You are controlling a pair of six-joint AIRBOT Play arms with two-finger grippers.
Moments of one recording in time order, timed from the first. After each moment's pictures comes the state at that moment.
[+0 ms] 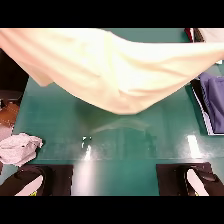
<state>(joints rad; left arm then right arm) -0.15 -0.97 2.09 1.31 -1.45 -1.31 -0.32 -0.73 1.52 -1.06 1.29 1.35</state>
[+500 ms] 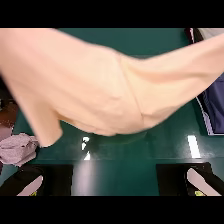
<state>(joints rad) -0.15 -0.94 1.93 1.18 -1.44 -1.31 -0.33 -1.03 1.94 -1.07 1.56 1.45</state>
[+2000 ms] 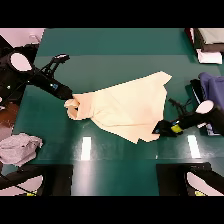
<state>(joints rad) -0.15 -1.30 1.30 1.17 -1.34 -1.20 -0.01 -1.08 0.58 -1.00 1.27 1.46</state>
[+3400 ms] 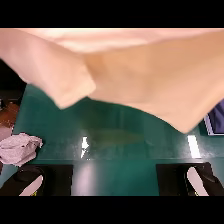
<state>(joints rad) -0.15 -0.85 2.15 1.23 -1.31 -1.27 -0.51 -0.76 1.92 -0.96 1.33 1.43</state>
